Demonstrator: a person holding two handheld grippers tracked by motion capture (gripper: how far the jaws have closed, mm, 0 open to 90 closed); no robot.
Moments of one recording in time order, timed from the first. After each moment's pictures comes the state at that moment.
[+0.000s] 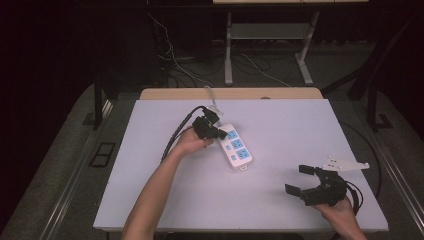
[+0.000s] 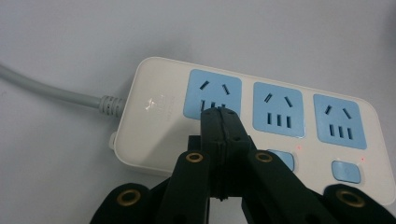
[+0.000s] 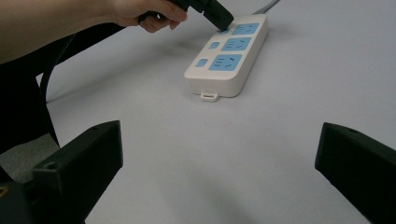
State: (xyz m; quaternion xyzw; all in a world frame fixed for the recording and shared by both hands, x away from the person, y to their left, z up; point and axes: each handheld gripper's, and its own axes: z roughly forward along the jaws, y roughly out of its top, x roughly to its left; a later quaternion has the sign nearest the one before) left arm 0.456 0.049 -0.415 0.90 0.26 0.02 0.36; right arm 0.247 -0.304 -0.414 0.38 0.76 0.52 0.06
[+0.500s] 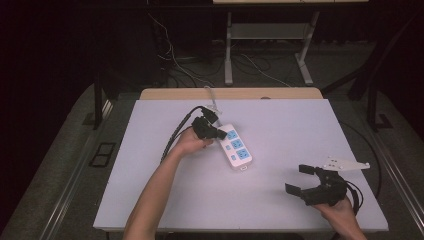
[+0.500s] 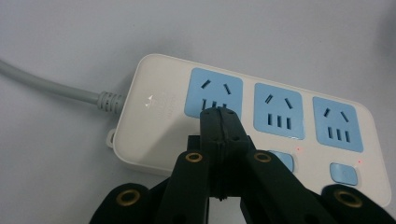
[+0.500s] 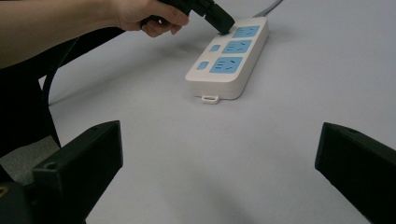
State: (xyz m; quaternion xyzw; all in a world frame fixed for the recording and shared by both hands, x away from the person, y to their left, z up) left arm 0.459 0.052 -0.418 0.89 0.28 0.00 0.37; right arm 0.247 -0.304 -0.413 0.38 0.76 0.53 0.06
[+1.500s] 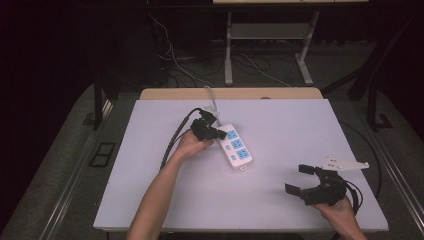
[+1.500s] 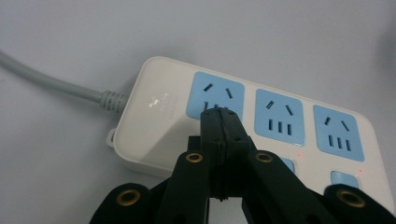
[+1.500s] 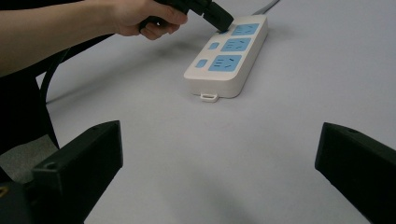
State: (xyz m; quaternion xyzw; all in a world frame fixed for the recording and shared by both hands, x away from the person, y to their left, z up) left arm 0.453 0.055 -0.423 0.87 0.29 0.01 0.39; right arm 0.248 -0.304 -0.414 0.38 0.76 0.52 0.06
